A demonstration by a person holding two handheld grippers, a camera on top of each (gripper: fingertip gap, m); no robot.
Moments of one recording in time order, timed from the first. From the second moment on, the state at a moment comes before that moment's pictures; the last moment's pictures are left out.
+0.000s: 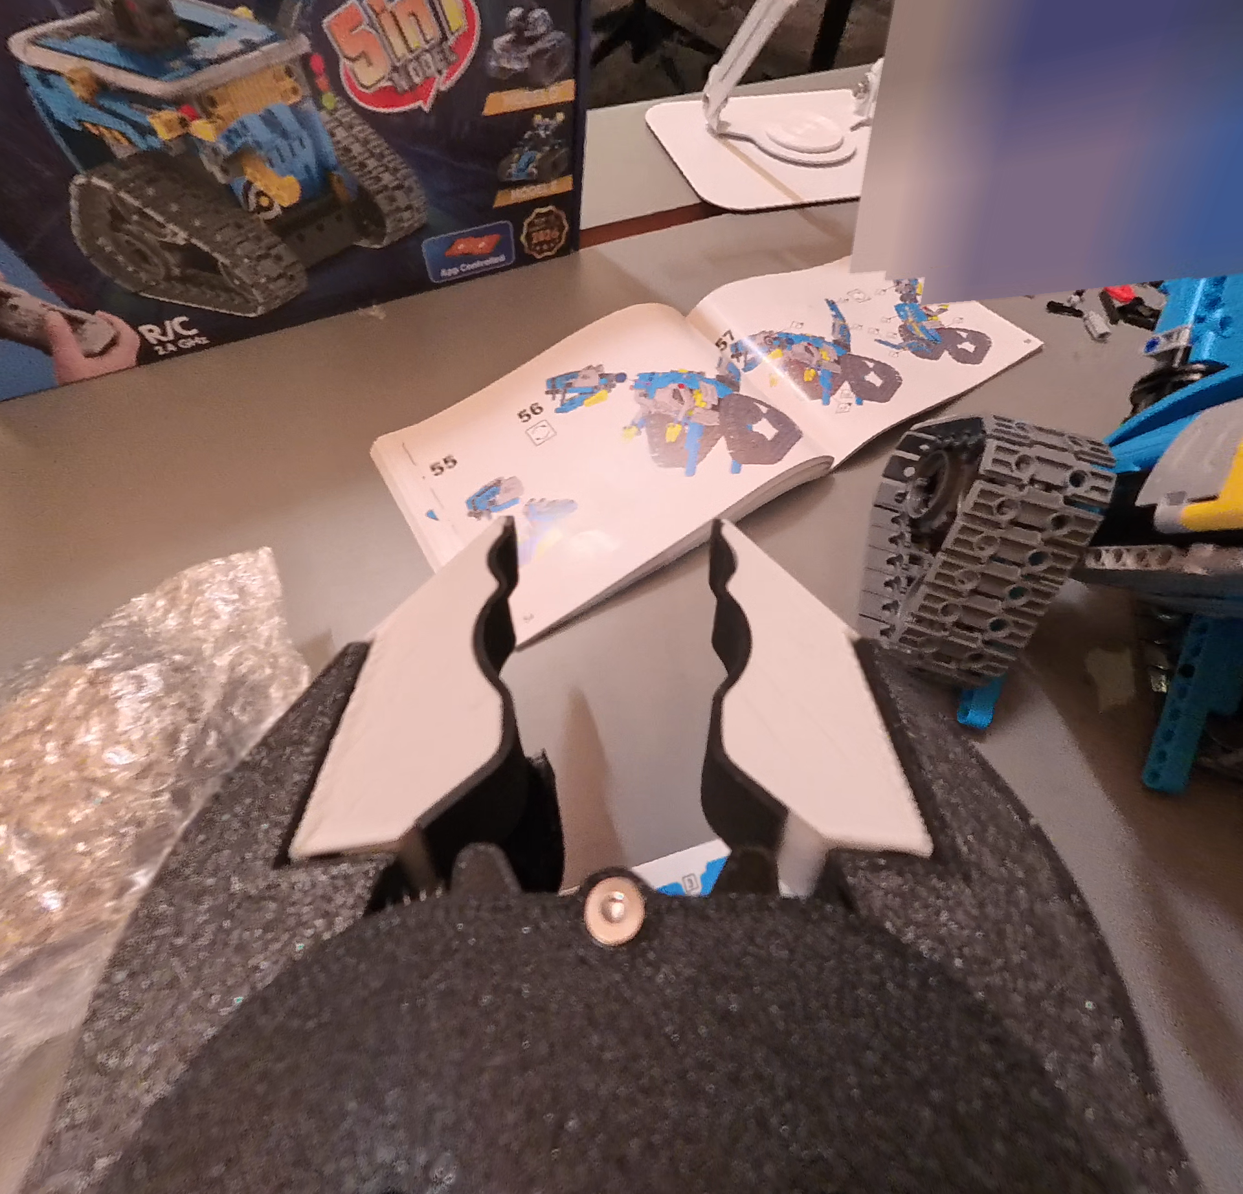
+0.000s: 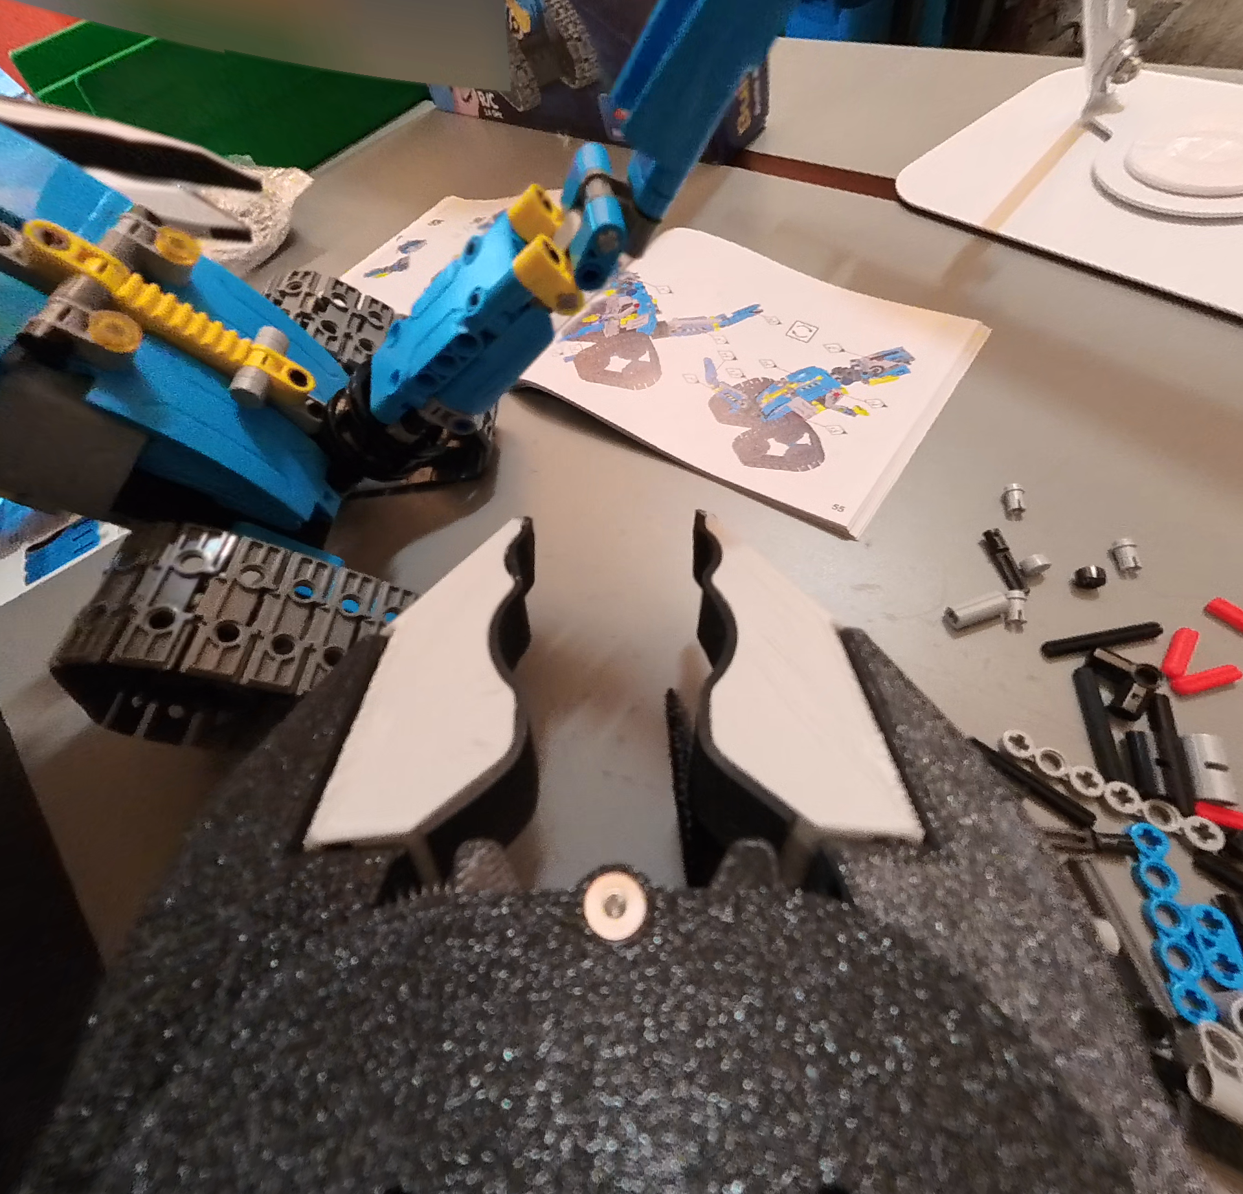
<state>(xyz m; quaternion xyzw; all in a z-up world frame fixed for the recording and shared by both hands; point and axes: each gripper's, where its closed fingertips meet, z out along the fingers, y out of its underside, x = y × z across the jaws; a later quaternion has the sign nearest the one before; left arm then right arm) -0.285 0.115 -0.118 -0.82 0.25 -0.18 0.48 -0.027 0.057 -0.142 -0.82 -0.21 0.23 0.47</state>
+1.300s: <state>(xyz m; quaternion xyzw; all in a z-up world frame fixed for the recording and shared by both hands) -0.407 -0.051 -0.188 -0.93 0.20 -0.10 0.28 0.002 0.043 -0.102 -0.78 -0.23 0.06 0.58</state>
